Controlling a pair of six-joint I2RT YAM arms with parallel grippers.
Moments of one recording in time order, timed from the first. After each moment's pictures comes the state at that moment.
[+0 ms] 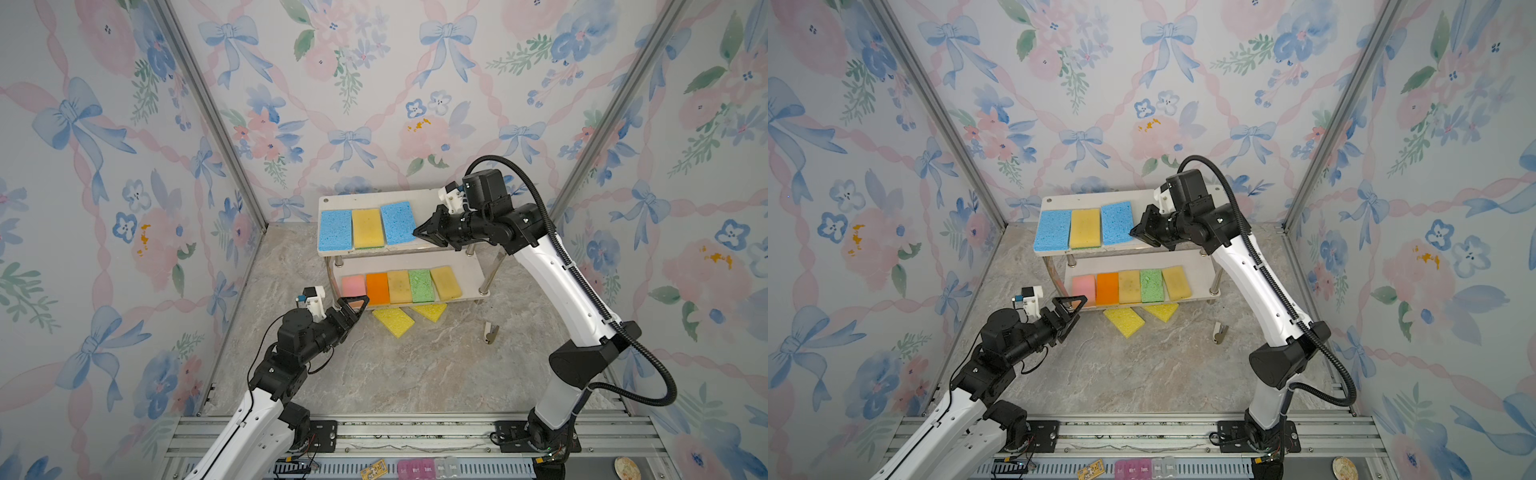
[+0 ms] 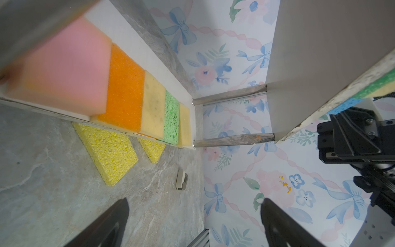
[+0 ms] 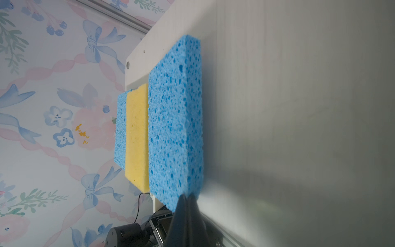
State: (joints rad) left arm -0.37 0.63 0.46 -0.09 0.34 -1.20; right arm 0.58 1.79 2.18 -1.02 -0.41 0.86
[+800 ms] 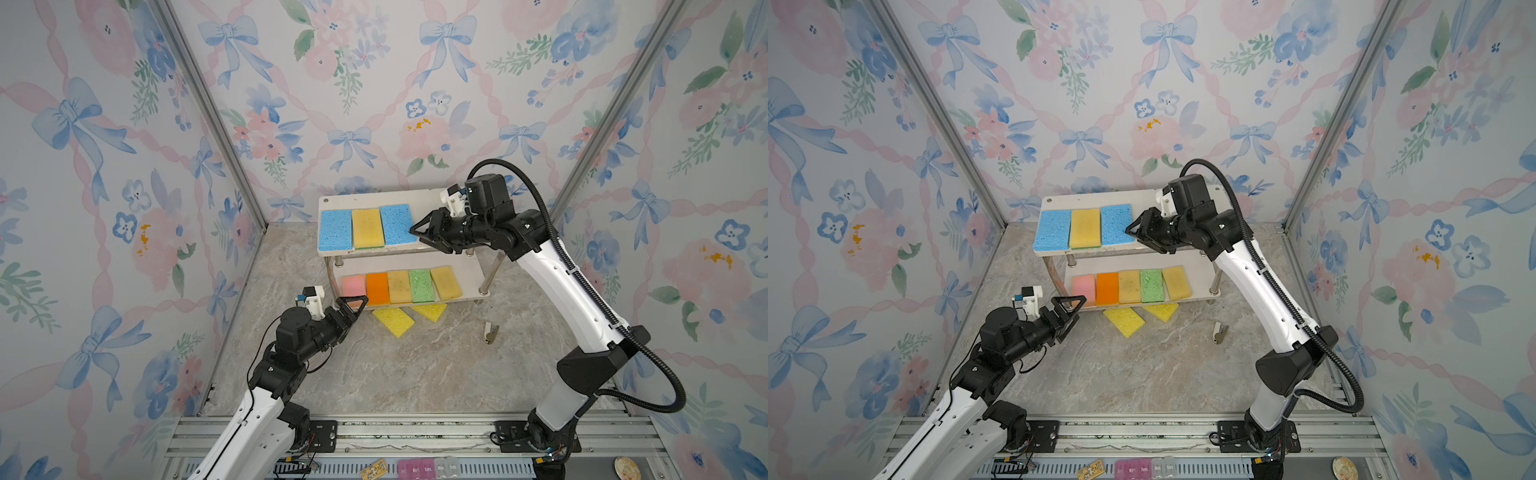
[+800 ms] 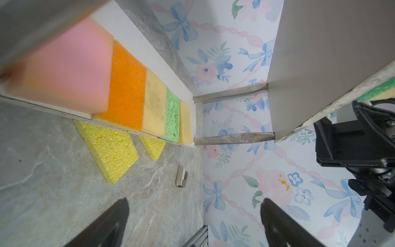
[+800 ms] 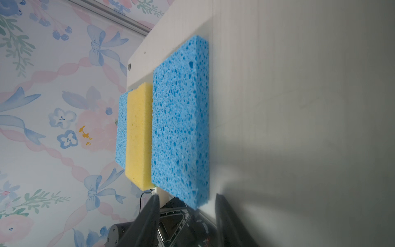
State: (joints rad) left arm -0.33 0.63 0.46 -0.10 0.39 -1.20; right arm 0.59 1.72 2.08 -0.95 -0.40 0.88
